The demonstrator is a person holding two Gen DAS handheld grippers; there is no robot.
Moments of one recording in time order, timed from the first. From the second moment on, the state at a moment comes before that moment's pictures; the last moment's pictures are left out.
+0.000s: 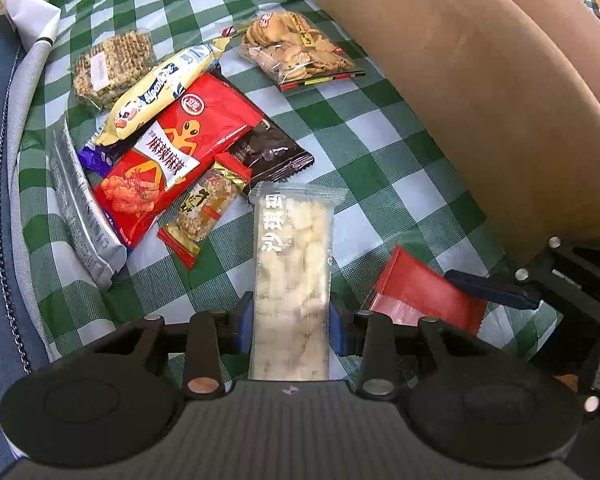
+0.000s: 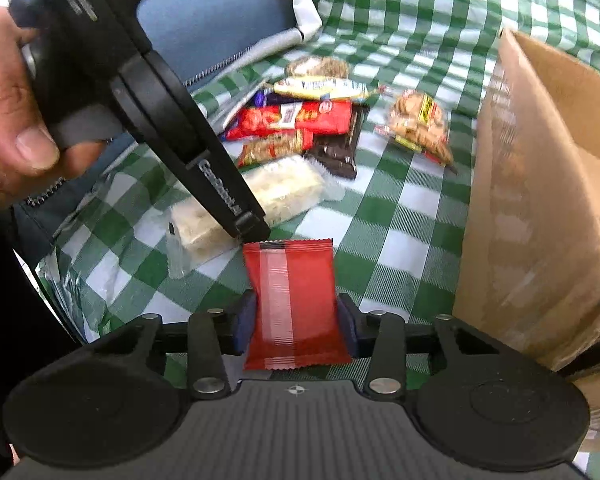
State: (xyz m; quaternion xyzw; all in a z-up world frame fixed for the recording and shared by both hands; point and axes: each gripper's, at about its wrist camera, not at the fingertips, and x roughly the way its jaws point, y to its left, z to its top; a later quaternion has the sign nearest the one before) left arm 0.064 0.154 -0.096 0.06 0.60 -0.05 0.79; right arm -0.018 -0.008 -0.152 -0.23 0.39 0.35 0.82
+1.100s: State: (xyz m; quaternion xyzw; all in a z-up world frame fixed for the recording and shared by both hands) left arm 0.039 0.081 0.041 -0.12 0.25 -0.03 0.96; right arm 0.079 -0.171 0.020 -0.04 0.21 0.17 0.96
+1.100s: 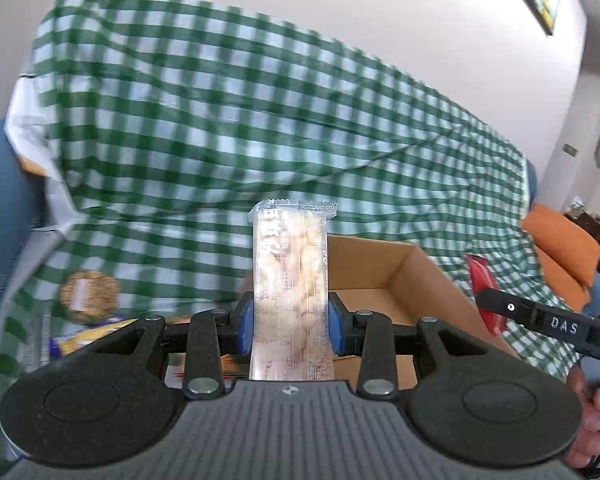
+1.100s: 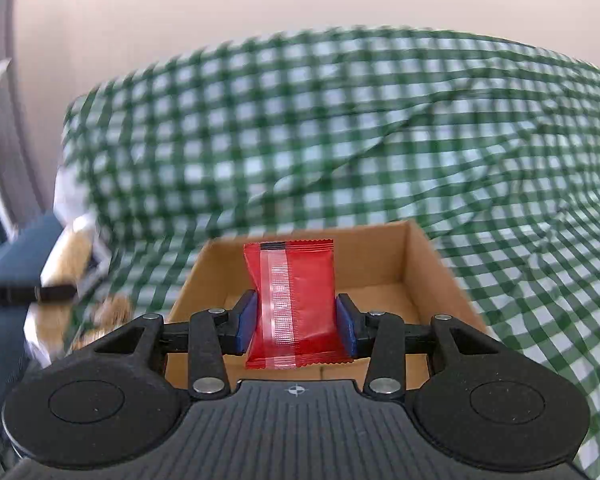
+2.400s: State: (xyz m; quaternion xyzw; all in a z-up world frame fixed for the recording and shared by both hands) left arm 0.046 -0.016 0.023 -0.04 0.23 -0.17 0.96; right arm 0.080 -0.199 0.017 -0.06 0.22 0.10 0.97
